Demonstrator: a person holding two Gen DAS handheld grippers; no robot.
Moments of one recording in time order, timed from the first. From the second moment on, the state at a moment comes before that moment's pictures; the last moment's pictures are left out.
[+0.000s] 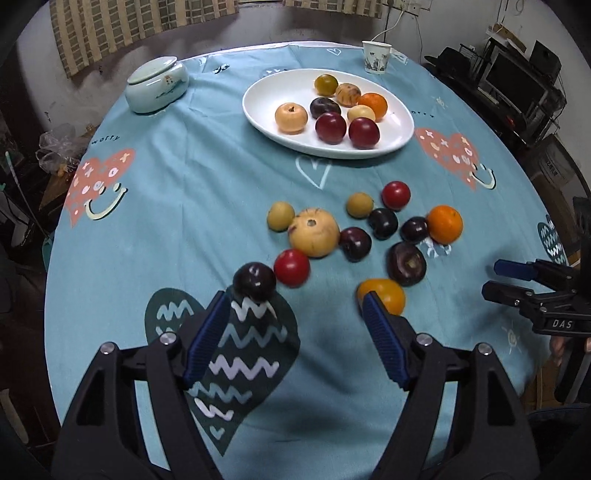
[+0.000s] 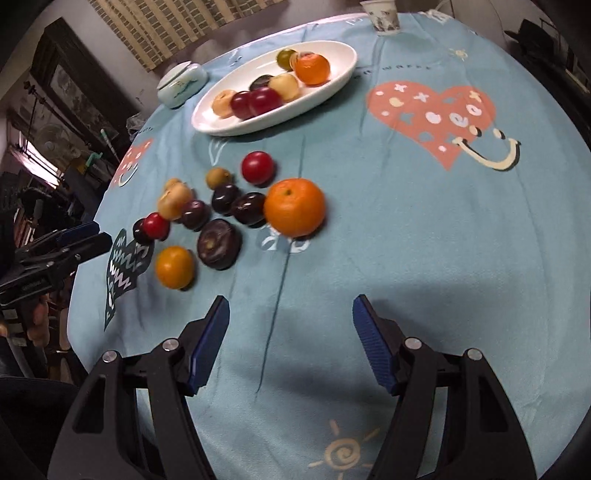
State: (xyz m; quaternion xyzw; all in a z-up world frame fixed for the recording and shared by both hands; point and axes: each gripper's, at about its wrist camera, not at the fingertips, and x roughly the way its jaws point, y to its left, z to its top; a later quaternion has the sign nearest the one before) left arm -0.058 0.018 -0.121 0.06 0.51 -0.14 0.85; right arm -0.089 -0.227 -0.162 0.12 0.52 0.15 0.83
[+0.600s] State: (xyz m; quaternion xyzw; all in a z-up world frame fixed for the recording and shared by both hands) left arm -0.090 0.009 -0.114 0.06 0.51 -0.15 0.85; right arm -0.101 -0.216 -0.162 0.13 0.53 0.17 0.82
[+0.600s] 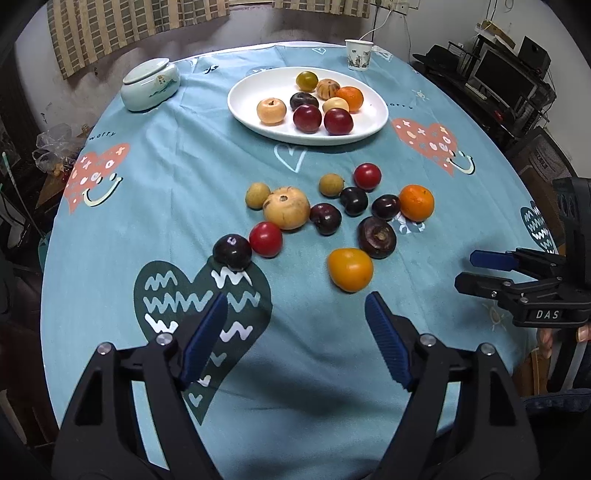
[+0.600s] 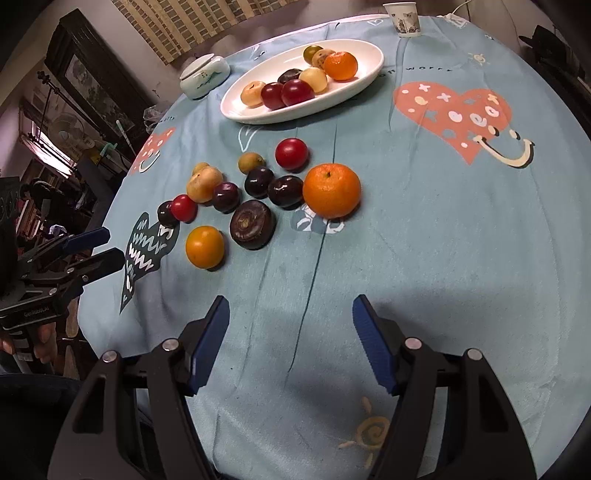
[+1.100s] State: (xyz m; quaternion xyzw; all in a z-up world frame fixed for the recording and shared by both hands) left arm -0.084 0.016 -0.122 0.05 0.53 -0.14 0.84; right arm -0.098 -0.212 -0.166 0.12 0.53 0.18 0.82
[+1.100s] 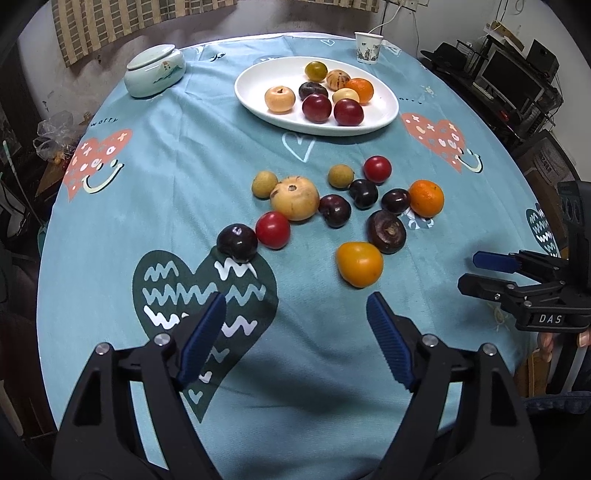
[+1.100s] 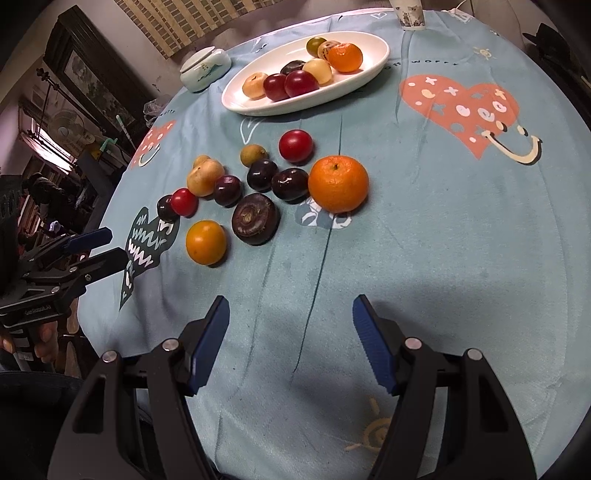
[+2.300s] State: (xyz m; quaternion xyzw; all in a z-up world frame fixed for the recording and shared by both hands) left arm -0.046 -0.047 -0.165 0.08 0.56 -0.20 0.80; right arm -0.099 -0.226 -0.172 0.14 0.55 0.16 0.81
